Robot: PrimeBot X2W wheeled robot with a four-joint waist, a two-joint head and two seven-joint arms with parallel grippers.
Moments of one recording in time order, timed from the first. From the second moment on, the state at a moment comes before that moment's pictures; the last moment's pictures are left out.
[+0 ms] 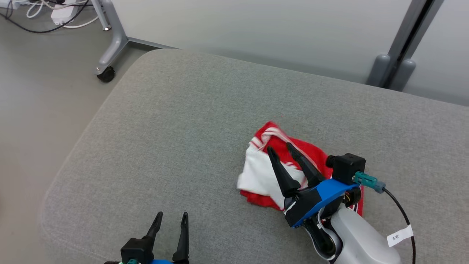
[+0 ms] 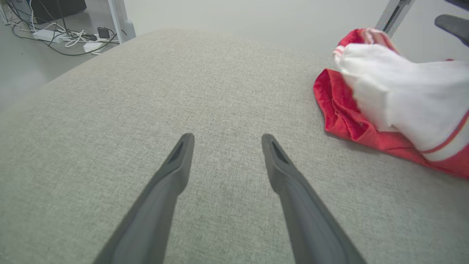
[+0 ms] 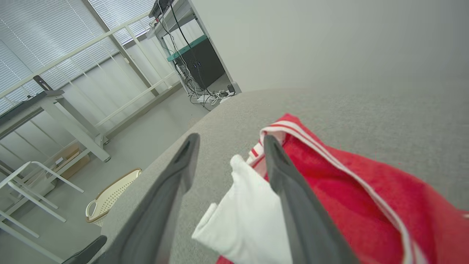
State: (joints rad) left arm -0.01 0.05 -0.27 0.44 -0.26 -0.04 -0.26; right arm -0.46 -0.05 0.49 0.62 0.65 0.13 -0.26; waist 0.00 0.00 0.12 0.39
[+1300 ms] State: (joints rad) left arm 0.04 0.05 -0.14 0.39 -0.18 0.00 -0.26; right arm -0.12 -0.05 0.05 0.53 0.22 0.13 -0.26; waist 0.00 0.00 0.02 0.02
